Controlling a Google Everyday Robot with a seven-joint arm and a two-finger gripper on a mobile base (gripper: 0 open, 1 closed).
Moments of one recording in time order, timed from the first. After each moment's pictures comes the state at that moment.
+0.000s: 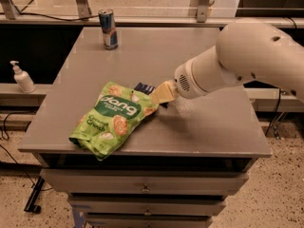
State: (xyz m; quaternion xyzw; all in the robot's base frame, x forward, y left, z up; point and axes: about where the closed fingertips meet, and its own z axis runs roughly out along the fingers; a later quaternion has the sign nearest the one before) arm 0.544 -0.046 0.854 -0.29 0.89 0.18 0.31
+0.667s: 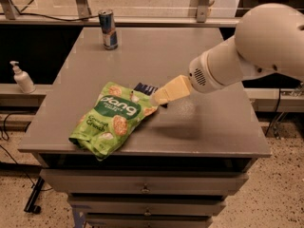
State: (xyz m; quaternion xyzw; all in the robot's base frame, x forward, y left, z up) arm 0.542 -0.078 0.876 -0.30 0.89 0.15 0.32
